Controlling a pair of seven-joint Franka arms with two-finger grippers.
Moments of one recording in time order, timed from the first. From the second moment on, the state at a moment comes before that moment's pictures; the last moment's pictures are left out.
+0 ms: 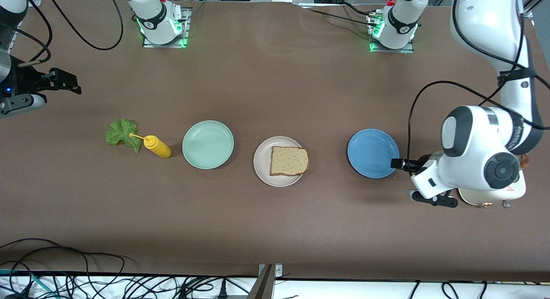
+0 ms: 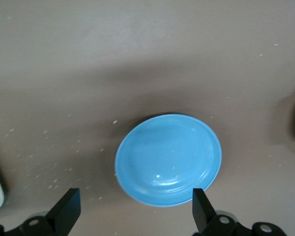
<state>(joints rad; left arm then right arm) -0.25 0.67 0.22 -1.22 -0.19 1.61 0.13 0.01 0.06 -0.06 -1.63 0.01 1.53 -0.32</state>
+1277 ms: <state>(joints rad) -0.16 0.38 0.22 -1.22 -0.08 1.43 0.13 0.00 0.15 -0.07 -1.65 -0.02 1.59 -0.24</state>
